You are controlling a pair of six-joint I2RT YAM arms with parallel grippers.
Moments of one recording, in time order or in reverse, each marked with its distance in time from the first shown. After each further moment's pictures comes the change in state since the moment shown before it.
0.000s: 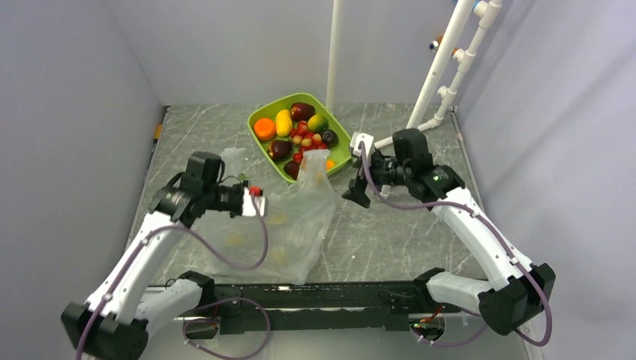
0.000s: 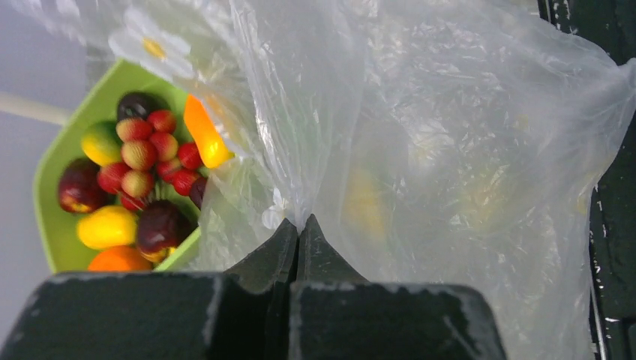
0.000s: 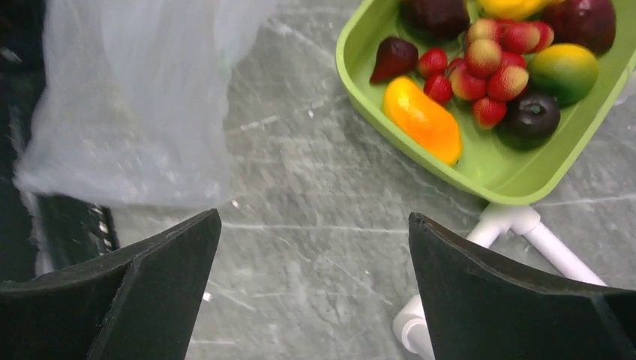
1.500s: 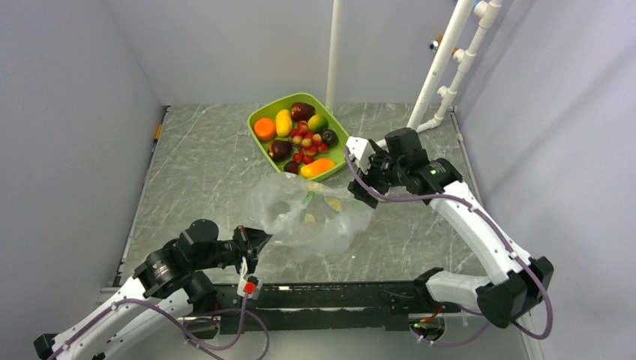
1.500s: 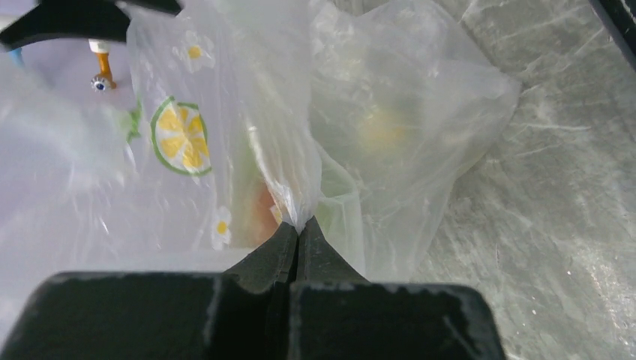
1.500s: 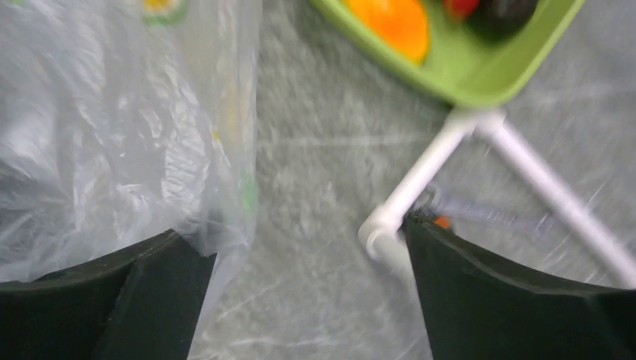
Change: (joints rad) left arm -0.527 -0.691 -0.508 0.239 -0.477 0.267; right arm 0.010 0.090 0.115 -0.266 0.322 -0.066
